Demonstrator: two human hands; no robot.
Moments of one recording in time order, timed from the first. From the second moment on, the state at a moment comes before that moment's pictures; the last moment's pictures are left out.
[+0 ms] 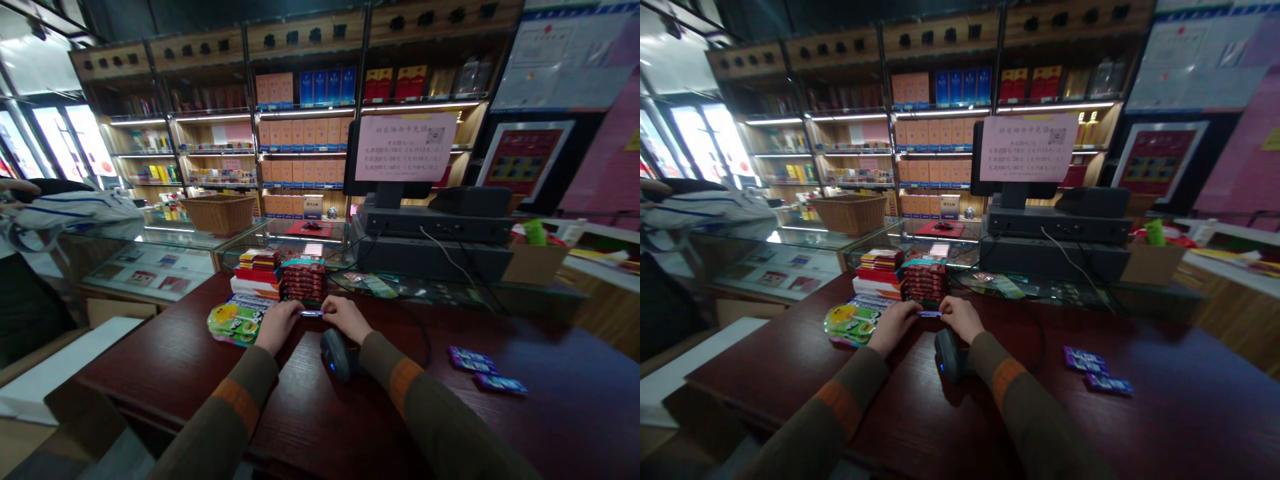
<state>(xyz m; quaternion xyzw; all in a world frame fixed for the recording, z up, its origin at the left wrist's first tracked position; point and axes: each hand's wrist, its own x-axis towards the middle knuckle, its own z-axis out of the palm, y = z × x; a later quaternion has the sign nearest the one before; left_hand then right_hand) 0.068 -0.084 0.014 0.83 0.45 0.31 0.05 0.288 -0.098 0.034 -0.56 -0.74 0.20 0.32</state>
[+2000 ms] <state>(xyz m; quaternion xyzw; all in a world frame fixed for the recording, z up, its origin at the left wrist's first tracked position) 0.073 -0.095 0.019 0.81 0.49 0.28 -0.11 0.316 -0.103 0.030 -0.52 -0.84 0.01 0.13</state>
